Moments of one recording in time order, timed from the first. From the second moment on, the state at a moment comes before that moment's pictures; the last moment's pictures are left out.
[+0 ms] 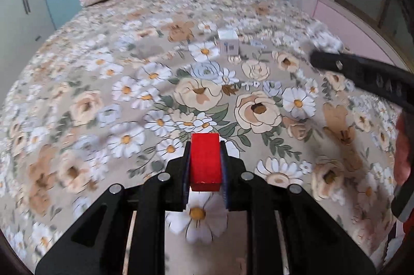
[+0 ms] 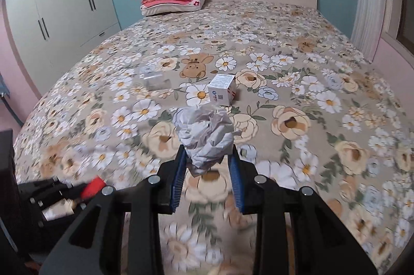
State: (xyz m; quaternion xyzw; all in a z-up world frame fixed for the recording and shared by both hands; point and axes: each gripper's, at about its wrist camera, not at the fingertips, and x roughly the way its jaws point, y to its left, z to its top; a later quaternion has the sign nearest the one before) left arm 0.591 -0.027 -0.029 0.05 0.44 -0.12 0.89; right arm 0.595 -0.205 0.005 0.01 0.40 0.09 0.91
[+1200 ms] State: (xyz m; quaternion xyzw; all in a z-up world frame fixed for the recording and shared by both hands) left arm 0.265 0.021 0.140 0.09 0.32 -0.06 0.94; right arm 0.263 -0.204 0.131 -0.08 0.35 0.14 0.92
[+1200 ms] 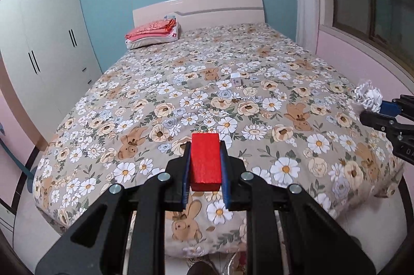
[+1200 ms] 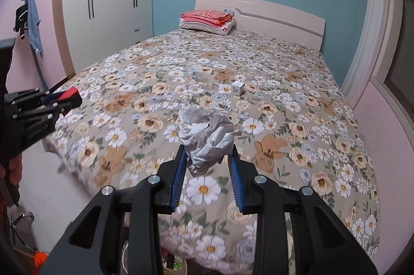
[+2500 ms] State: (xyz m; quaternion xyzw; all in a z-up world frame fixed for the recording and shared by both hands) left arm 0.143 0.026 -0.085 0.12 0.44 -0.13 0.88; right arm 0.115 -0.185 -0.074 -0.09 0.49 0.21 0.84
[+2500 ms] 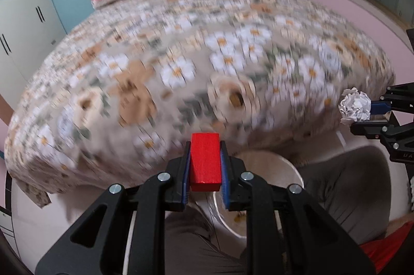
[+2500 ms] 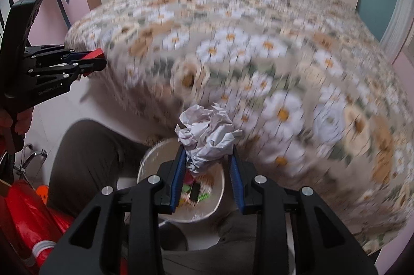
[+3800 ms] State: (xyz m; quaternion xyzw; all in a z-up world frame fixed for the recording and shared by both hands) left arm 0.198 -0.024 -0.354 0.03 0.67 -0.11 0.74; right arm 0.141 -0.147 -0.345 0.01 0.69 0.16 0.70
